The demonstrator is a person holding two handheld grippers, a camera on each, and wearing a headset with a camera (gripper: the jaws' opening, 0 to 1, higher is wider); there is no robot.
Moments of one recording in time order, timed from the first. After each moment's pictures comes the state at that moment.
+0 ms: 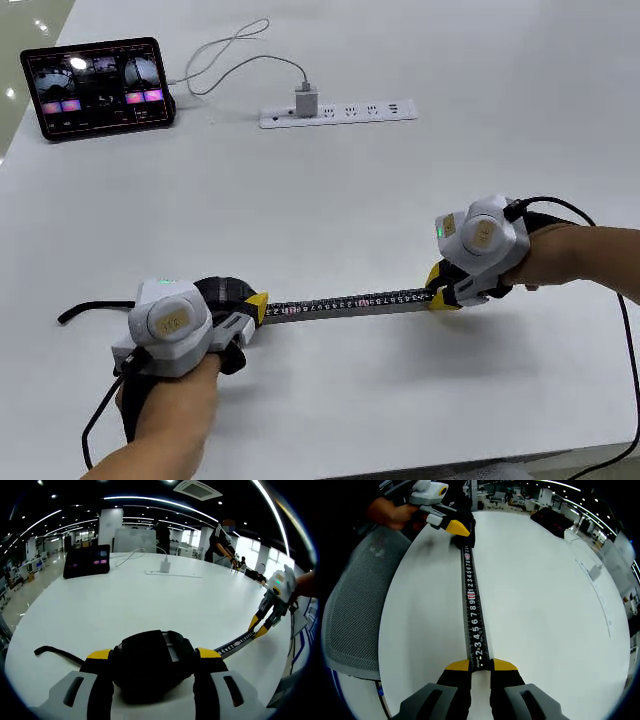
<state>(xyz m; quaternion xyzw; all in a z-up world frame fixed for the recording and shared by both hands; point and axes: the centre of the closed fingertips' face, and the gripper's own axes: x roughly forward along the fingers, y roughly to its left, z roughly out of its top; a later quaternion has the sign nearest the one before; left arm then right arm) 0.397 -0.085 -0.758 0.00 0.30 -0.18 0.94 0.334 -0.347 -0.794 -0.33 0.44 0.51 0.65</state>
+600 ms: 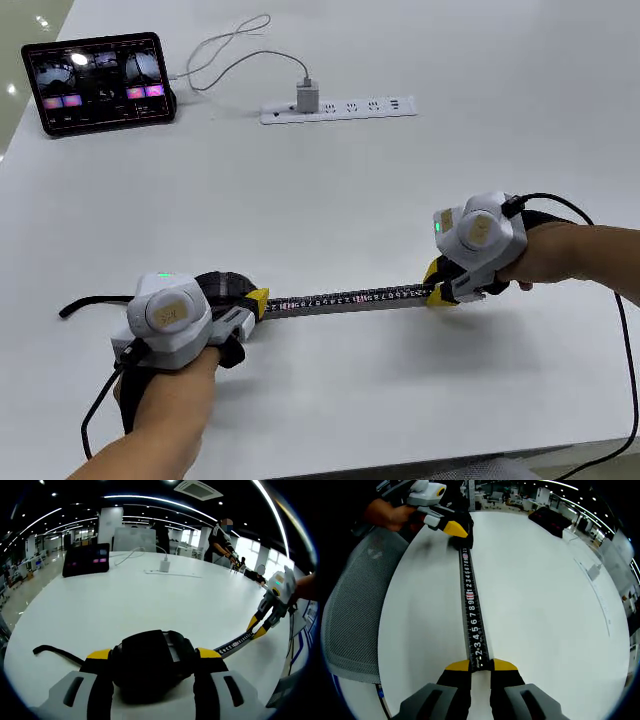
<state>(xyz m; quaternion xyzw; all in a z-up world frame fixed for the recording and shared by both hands) 0.396 -0.085 -0.759 -0.01 0.30 -0.19 0.93 0.336 -0.344 -0.793 -0.33 0.44 0.51 0.66</state>
